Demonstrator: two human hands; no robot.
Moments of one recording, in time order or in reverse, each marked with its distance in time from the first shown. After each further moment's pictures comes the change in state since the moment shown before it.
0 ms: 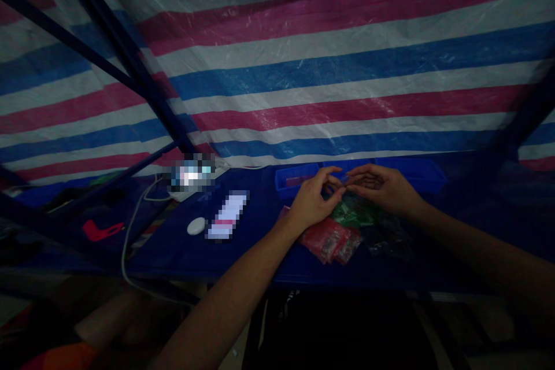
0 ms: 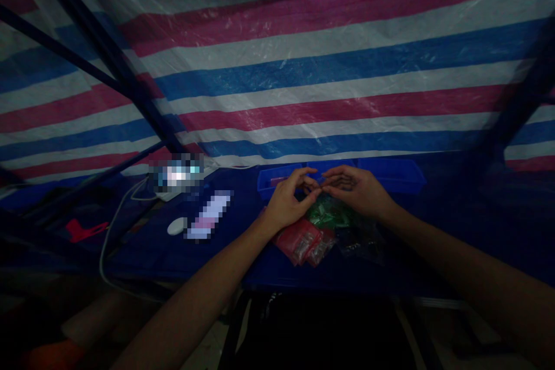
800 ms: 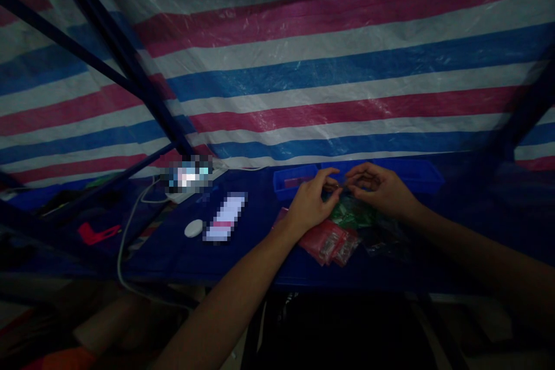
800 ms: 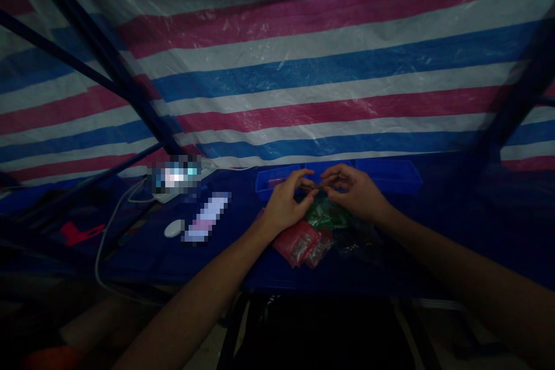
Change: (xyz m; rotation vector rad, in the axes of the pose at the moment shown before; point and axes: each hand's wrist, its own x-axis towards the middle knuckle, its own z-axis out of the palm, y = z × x) left_hand 0.001 0.007 0.001 0.094 0.021 0.033; right_hand 0.000 -0.004 0.004 -0.025 0.041 -0.040
